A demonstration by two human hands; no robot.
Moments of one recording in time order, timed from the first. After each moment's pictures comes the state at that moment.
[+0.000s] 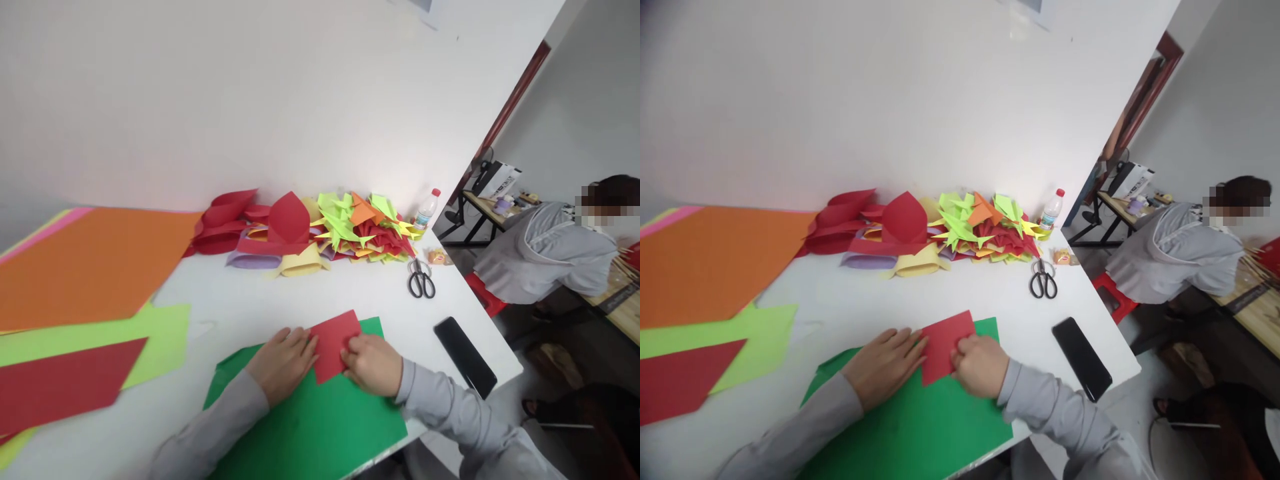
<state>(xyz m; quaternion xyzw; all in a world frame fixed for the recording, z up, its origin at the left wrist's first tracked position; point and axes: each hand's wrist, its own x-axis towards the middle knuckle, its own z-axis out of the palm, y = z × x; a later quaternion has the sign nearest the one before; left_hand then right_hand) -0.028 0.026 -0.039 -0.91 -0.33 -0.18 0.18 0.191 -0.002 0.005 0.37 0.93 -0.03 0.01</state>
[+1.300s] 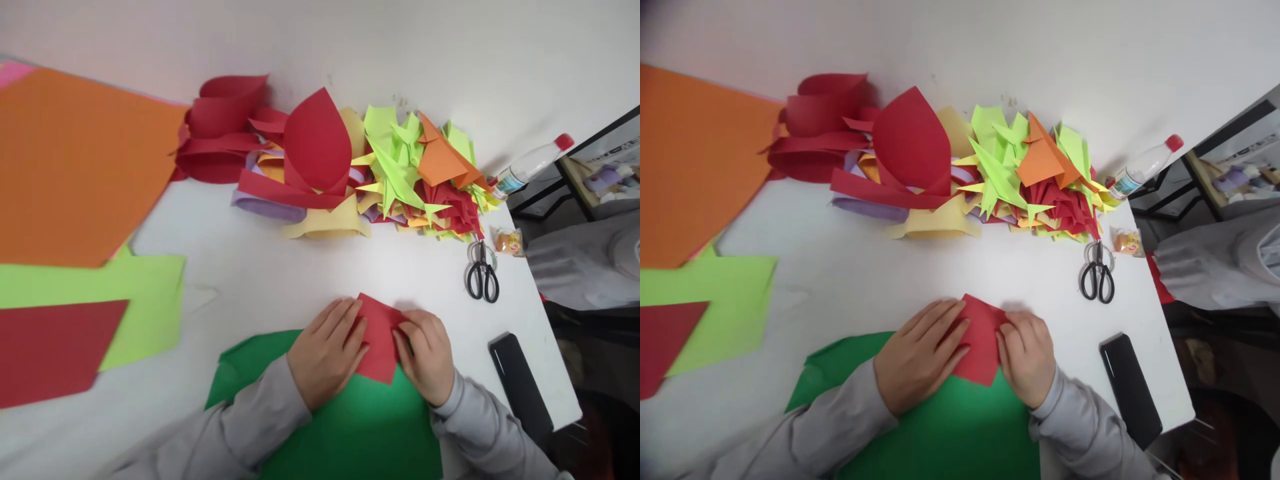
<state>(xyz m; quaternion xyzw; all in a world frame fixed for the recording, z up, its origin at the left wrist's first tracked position) -0.003 0.030 -0.027 -0.87 -0.39 -0.30 0.05 0.198 0.020 -0.005 0.49 0.83 0.00 -0.26</state>
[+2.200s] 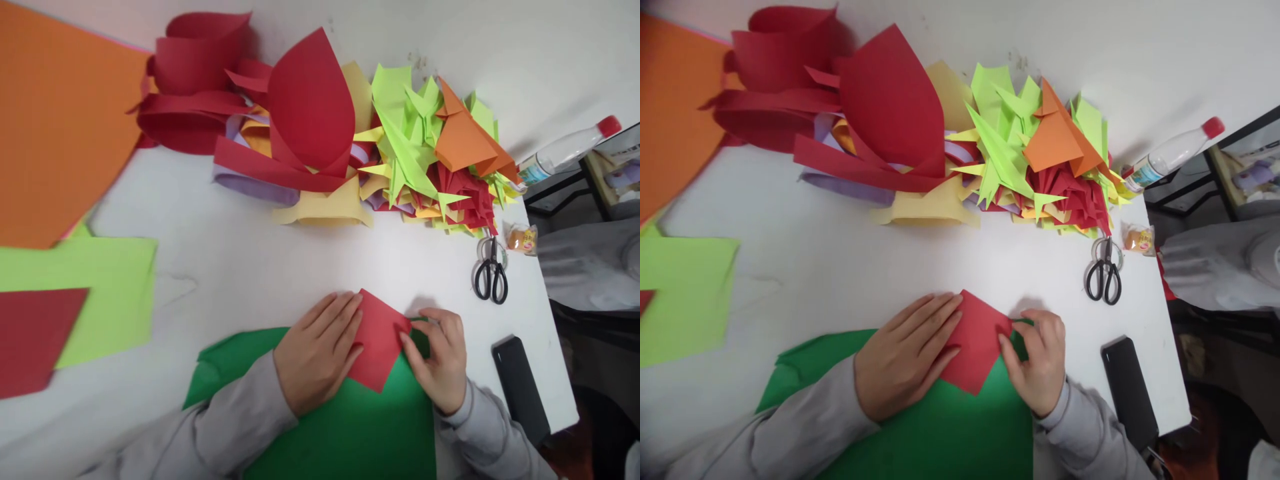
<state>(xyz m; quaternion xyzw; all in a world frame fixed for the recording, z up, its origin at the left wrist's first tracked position) -0.007 0.028 -0.038 -0.86 -0.40 -0.31 -0.04 0.213 0.018 0.002 0.55 0.78 -0.06 -0.29</state>
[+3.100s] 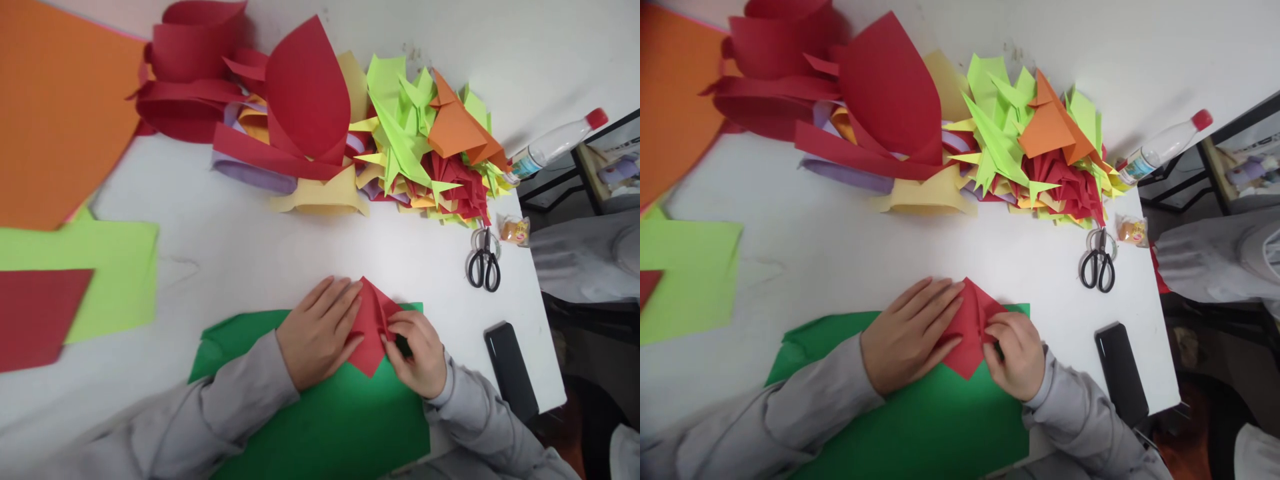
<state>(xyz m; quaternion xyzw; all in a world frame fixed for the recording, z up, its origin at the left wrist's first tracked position) -0.007 0.029 -0.029 -0.88 -0.39 -0.26 -0.03 0.200 0.009 -0.004 0.44 0.82 -0.18 -0.32</state>
